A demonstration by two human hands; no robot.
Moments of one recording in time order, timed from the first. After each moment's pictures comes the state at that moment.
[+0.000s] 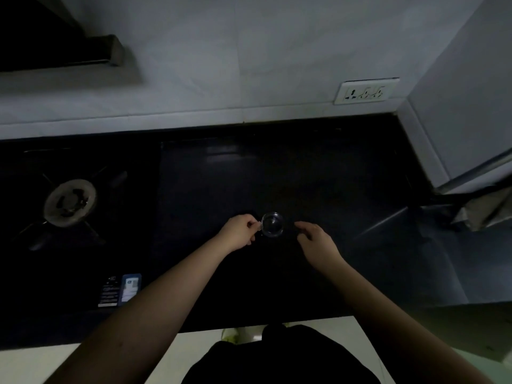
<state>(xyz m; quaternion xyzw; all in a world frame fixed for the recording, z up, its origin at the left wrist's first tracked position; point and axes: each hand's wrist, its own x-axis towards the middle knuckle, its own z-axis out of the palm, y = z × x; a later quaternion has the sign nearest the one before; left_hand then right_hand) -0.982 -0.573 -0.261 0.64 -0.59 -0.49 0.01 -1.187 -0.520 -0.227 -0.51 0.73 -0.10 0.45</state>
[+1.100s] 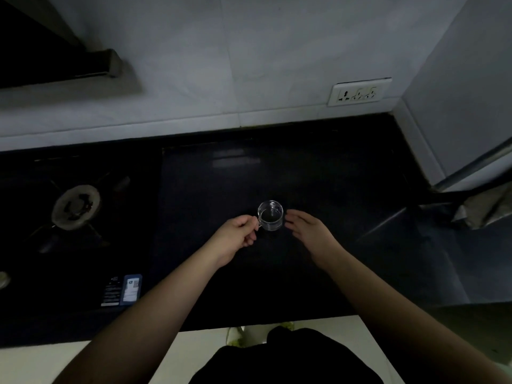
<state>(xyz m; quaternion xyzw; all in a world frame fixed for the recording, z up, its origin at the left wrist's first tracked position) -0.992 -0.542 -0.221 0.61 -0.41 -0.64 0.22 -1.183 -0.535 -0.223 -0.33 0.67 -0.28 0.61</state>
